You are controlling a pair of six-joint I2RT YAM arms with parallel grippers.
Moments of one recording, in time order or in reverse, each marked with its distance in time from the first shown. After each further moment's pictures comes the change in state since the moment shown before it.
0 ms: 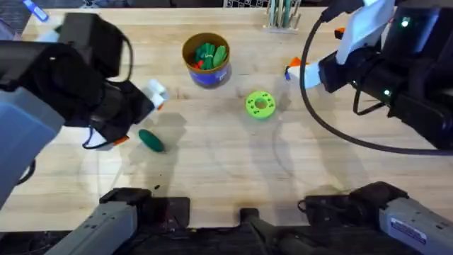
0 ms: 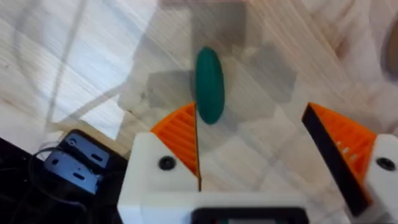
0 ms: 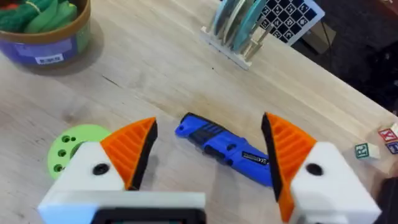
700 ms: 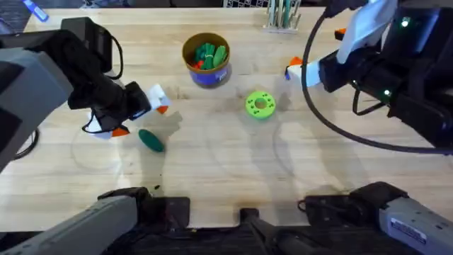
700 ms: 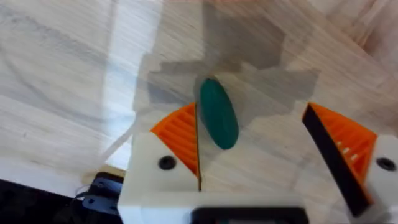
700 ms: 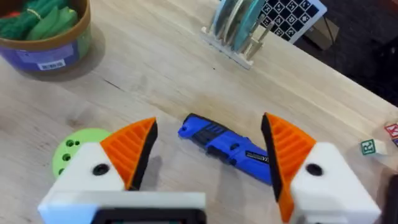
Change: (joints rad) left arm 0.175 0.198 -0.005 0.101 0.135 0.413; right arm 0.000 0.000 0.000 0.000 0.000 0.036
